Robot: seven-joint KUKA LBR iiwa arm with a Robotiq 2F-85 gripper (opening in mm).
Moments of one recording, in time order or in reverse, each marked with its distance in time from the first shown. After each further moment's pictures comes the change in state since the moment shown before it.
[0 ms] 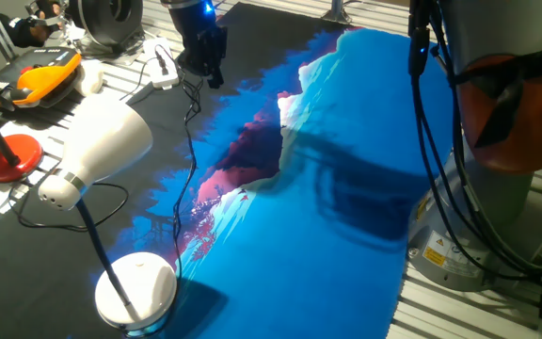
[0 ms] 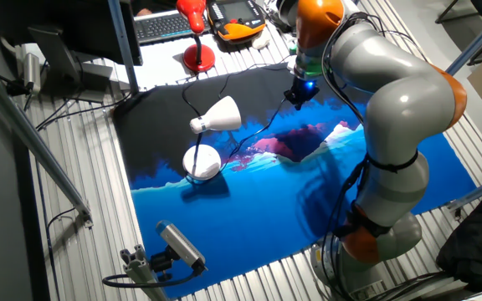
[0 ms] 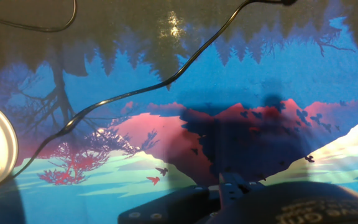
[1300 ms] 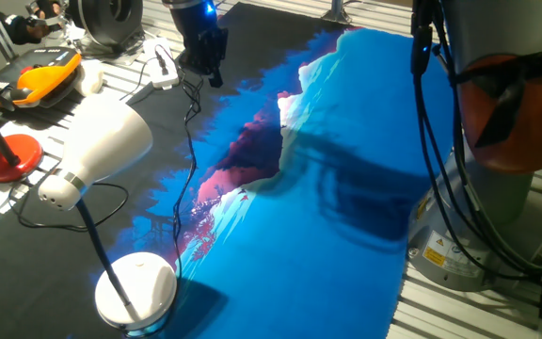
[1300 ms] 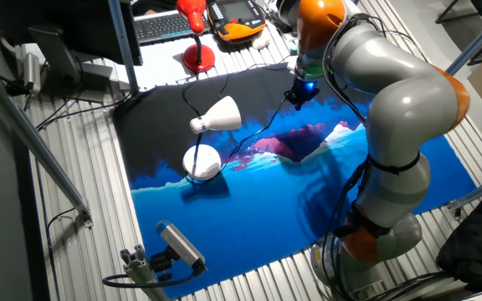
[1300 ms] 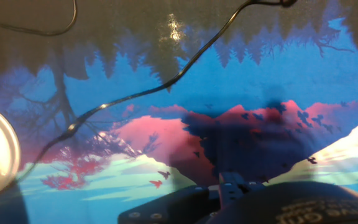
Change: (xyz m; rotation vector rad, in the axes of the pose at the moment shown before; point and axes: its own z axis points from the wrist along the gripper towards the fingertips) arm 0.001 0.000 0.000 -0.038 -0.030 0.034
